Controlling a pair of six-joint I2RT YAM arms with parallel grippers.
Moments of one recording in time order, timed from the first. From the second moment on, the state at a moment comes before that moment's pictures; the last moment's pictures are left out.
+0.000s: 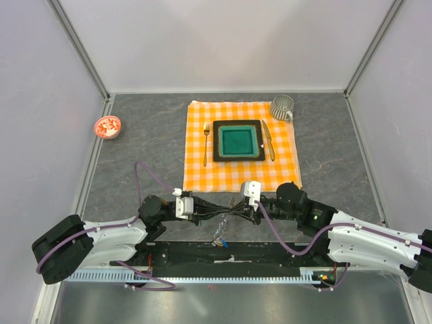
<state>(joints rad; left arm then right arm) -0.92 1.05 0.12 1.24 0.63 -0.01 1.06 0.81 0.49 0.09 -0.34 -0.09</state>
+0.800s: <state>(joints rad) -0.92 0.82 0.21 0.57 0.50 0.11 1.07 1.09 0.83 -0.41 -0.27 -0.28</state>
